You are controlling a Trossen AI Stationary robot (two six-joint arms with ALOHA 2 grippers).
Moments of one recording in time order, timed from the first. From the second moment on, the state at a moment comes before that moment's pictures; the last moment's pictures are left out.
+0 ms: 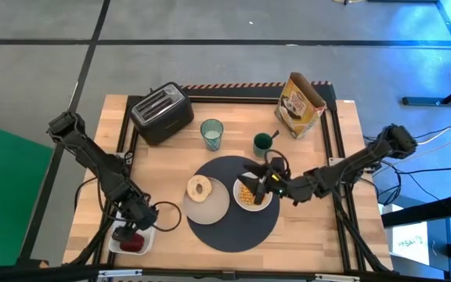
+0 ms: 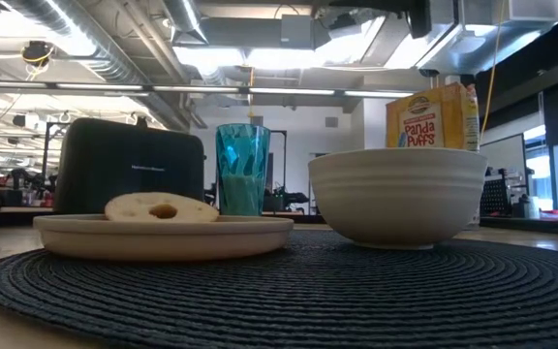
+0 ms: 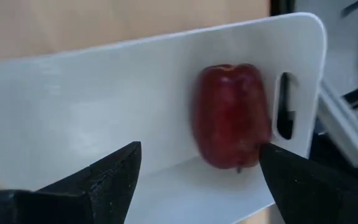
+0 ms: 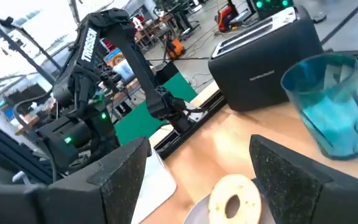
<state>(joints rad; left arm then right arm) -0.77 1.30 0.84 -0.87 0.37 -0.62 0.45 1.41 0.92 0.34 0.79 0.76</state>
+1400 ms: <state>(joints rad) -0.99 1.30 0.57 -0.40 0.33 -1.24 0.48 1.43 0.92 0.34 0.85 0.79</state>
